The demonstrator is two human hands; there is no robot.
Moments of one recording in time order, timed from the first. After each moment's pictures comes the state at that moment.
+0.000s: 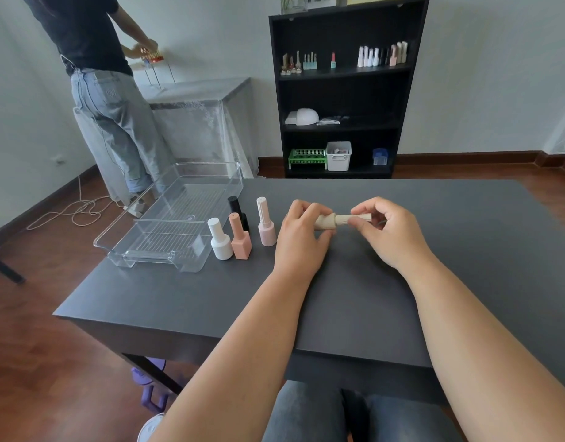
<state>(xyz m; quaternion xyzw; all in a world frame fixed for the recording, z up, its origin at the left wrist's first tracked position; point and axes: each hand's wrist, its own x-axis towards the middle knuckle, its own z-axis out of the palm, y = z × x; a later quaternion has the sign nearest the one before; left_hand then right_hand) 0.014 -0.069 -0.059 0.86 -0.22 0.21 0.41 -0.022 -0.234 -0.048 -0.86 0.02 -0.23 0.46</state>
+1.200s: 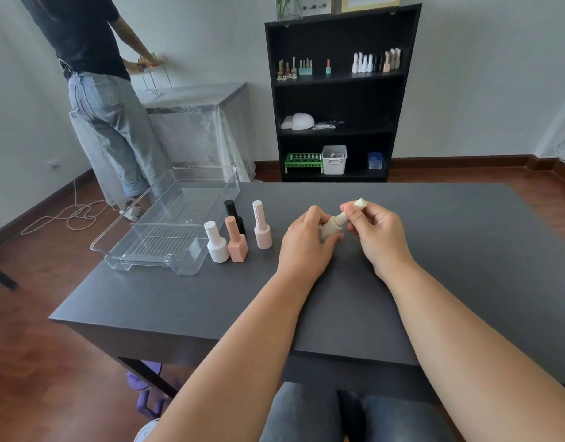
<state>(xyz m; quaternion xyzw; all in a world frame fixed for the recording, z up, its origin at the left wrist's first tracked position) 0.008 -0.080 -0.057 0.88 -0.21 0.16 0.40 -0.014 -0.216 -0.055 -0.72 0.04 -0.25 0.65</state>
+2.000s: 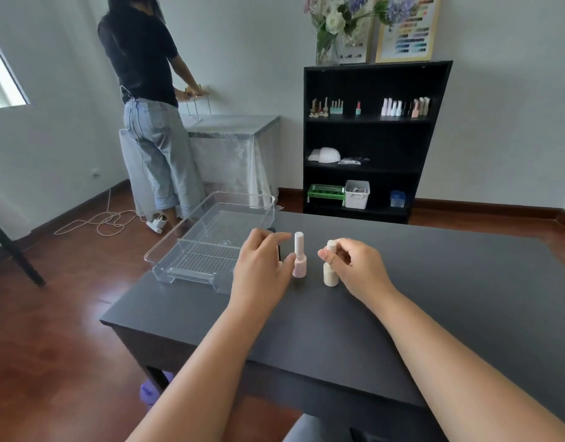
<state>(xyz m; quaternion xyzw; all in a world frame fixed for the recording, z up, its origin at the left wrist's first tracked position) -0.011 0.038 -0.015 0.87 -0.13 0.27 0.40 0.002 -0.154 -0.033 -0.89 -0.07 -0.19 0.40</state>
